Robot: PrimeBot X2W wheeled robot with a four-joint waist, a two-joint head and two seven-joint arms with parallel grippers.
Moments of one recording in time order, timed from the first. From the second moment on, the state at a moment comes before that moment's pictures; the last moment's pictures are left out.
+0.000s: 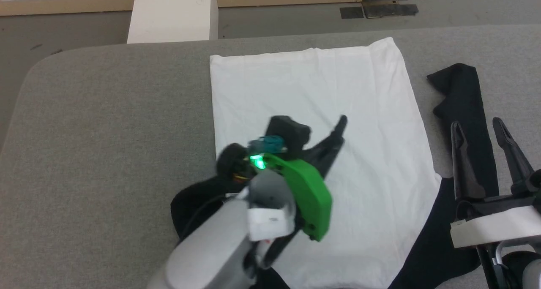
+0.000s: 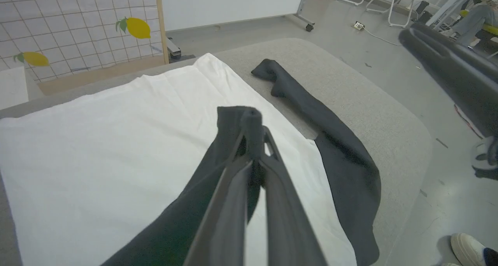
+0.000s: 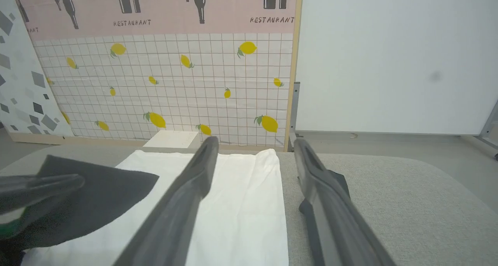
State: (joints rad) left arm -0.51 0.17 -0.77 -0.07 -0.61 0.13 0.34; right arm 0.01 -0.06 -0.09 -0.35 0.11 0.13 0.06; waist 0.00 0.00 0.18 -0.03
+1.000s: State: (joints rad) left arm -1.00 0.05 -1.27 0.49 -0.81 0.01 0.14; right arm -0.07 -0.05 0.00 -0.22 0.16 0.13 -0.01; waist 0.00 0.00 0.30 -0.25
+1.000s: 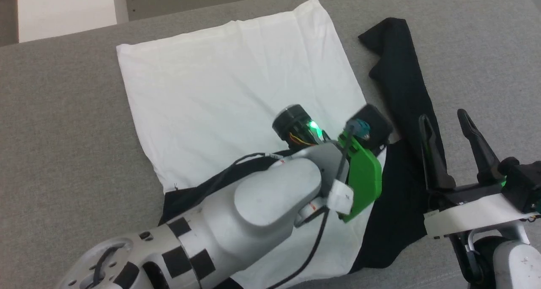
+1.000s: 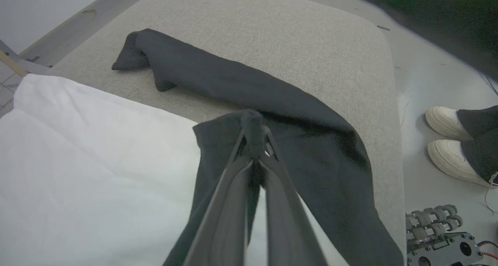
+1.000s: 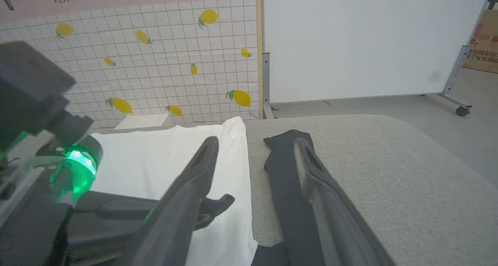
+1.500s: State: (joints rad) left arm -0.77 0.05 -1.27 0.46 -0.68 -0.11 0.29; right arm -0.06 -0.05 -0.04 -0.22 0.16 0.13 0.00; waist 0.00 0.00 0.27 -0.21
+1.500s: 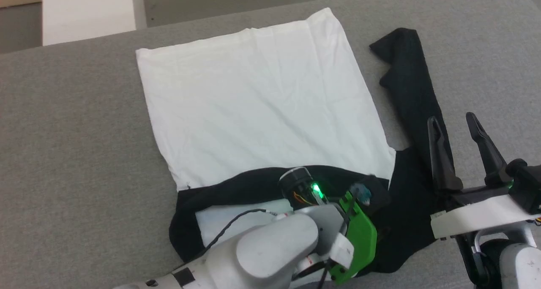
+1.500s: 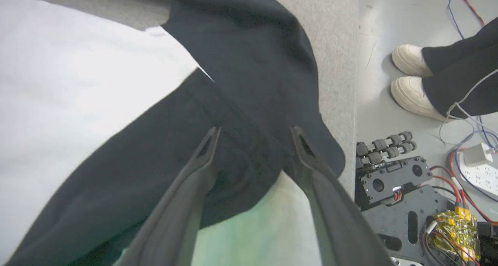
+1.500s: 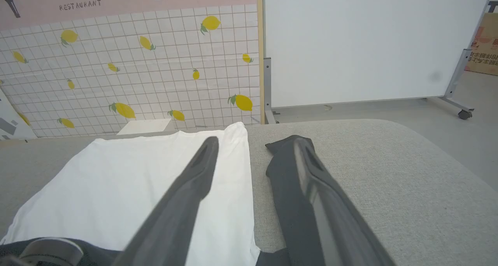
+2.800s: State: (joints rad) left arm -0.31 0.25 -0.10 0.00 -0.47 0.05 -0.26; right arm -0.78 -0.25 -0.47 0.46 0.11 0.13 0.42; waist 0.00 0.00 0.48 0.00
